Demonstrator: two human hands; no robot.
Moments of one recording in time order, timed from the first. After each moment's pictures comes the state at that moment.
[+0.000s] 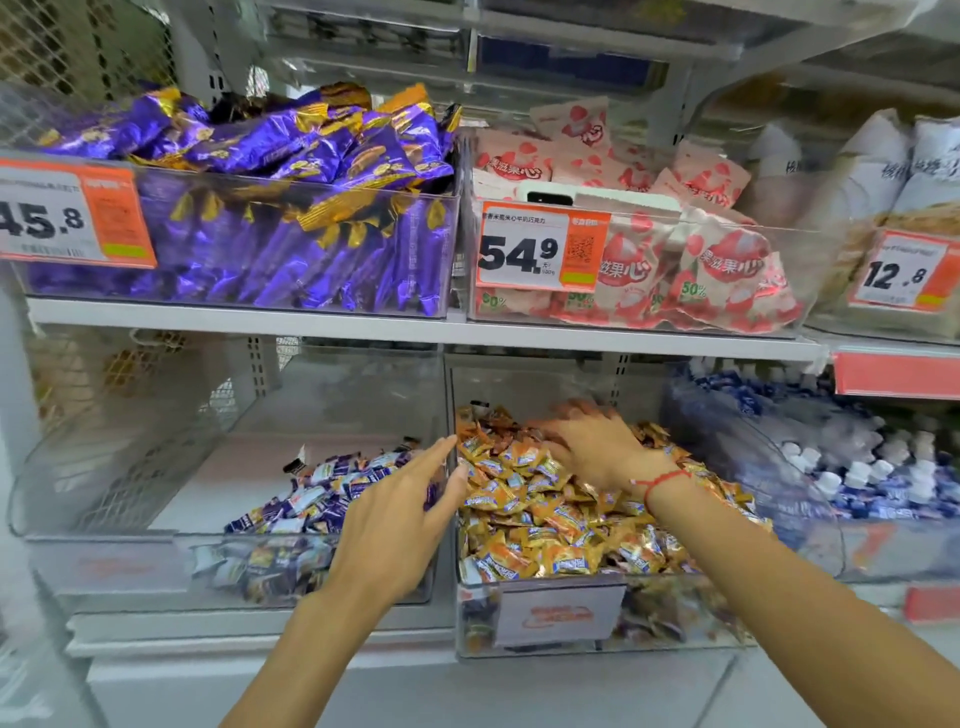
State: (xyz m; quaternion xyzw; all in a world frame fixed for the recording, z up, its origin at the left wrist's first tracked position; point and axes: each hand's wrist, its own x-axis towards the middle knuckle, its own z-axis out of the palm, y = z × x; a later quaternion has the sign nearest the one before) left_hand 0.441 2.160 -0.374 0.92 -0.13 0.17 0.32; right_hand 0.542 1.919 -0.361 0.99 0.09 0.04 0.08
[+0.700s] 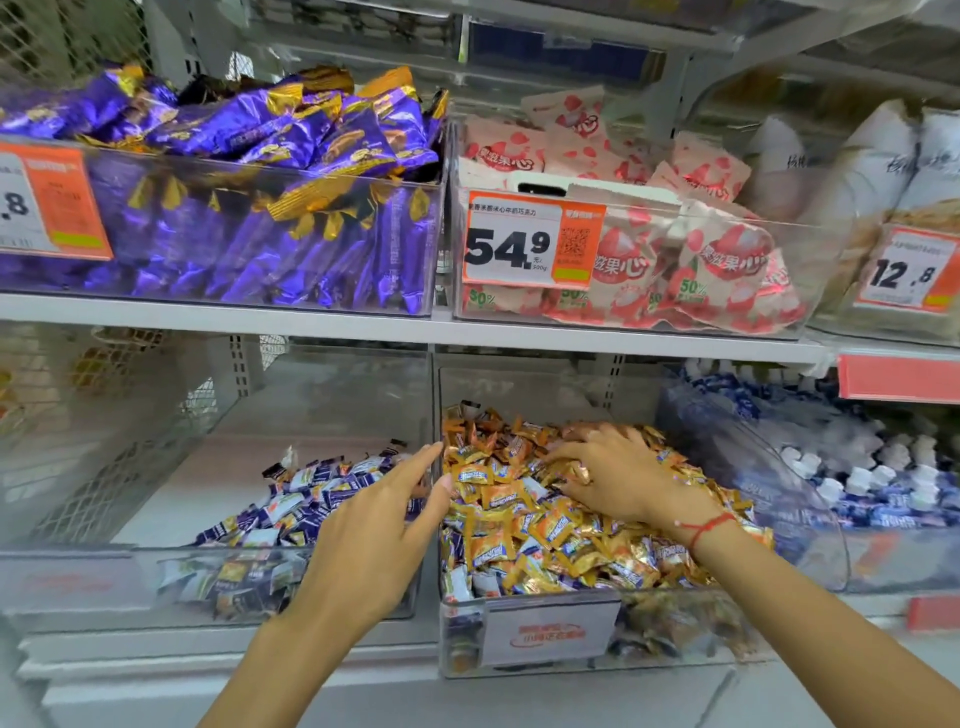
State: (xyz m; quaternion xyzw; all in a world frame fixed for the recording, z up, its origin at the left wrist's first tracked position) left_hand 0.446 2.162 -0.380 0.92 -0.14 0.15 0.33; right_hand 0.510 1.904 -0.361 0.99 0.08 0.04 0.10
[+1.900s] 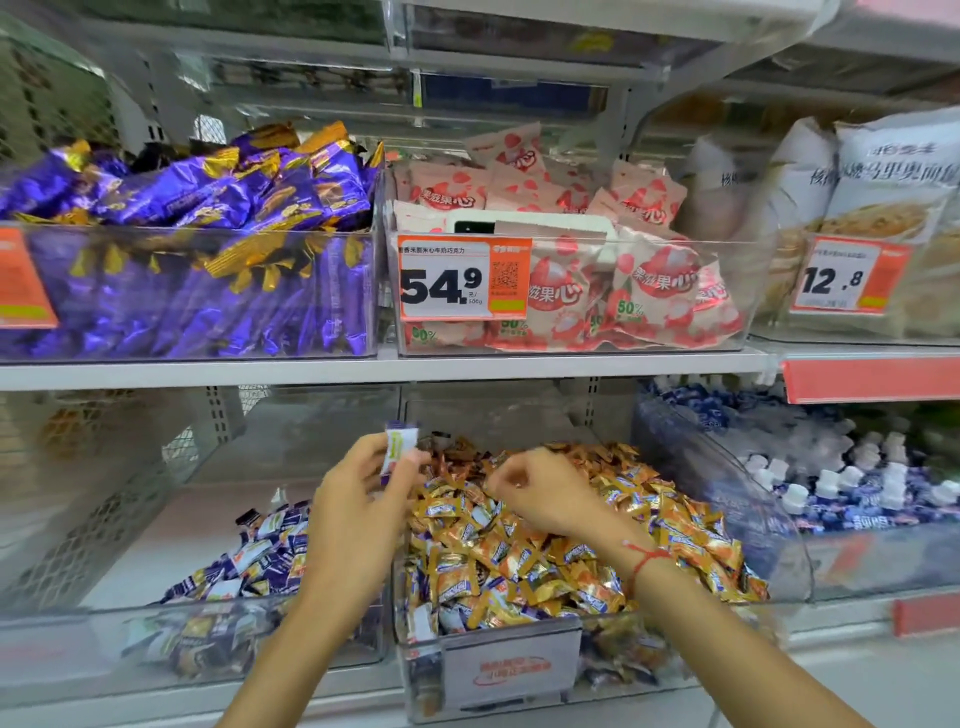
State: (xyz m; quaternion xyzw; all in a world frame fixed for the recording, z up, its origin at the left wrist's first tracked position) left_hand 0.454 2.128 -0.346 0.75 -0.11 0.22 0.62; right_hand 0.496 1.941 -0.348 0.95 0.05 0.03 -0.31
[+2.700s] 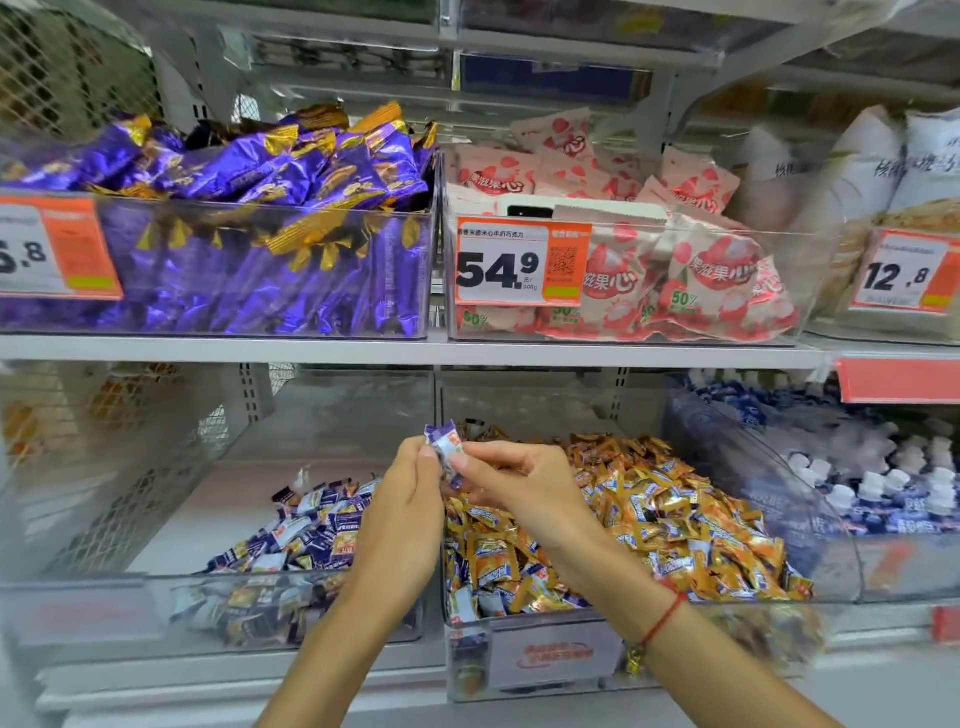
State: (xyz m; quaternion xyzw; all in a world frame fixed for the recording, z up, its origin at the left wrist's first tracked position) left_hand 0.450 2.136 -0.354 0.79 -0.09 0.14 0.58; right_hand 0.448 2.010 -0.337 0.74 0.07 0.06 -0.67
